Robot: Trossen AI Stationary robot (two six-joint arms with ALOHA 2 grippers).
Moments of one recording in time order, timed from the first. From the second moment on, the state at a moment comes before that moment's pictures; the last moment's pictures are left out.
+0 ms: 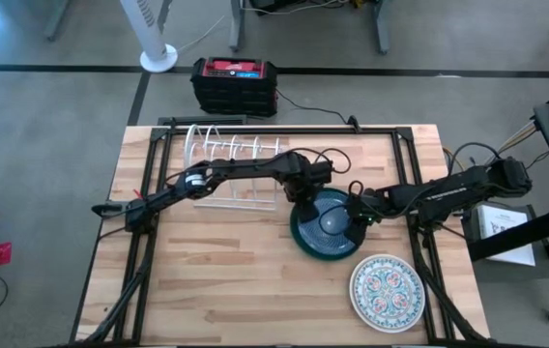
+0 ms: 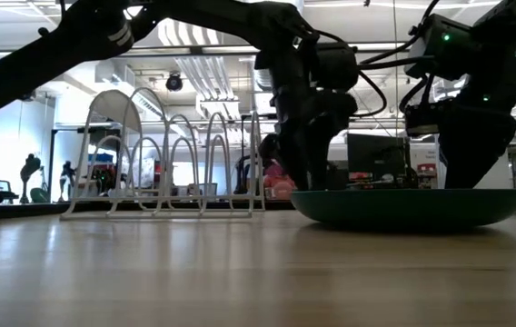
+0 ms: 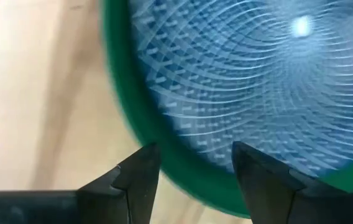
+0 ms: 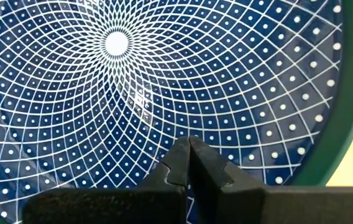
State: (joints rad) left arm 0.16 2.49 2.33 -1.22 0.14 -0.27; right arm 0.04 1.25 0.47 -0.46 0.09 0.54
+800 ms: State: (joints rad) left arm 0.14 2.52 2.35 -1.23 0.01 -0.32; right arm 0.04 1.25 0.46 -0.43 0.11 0.67
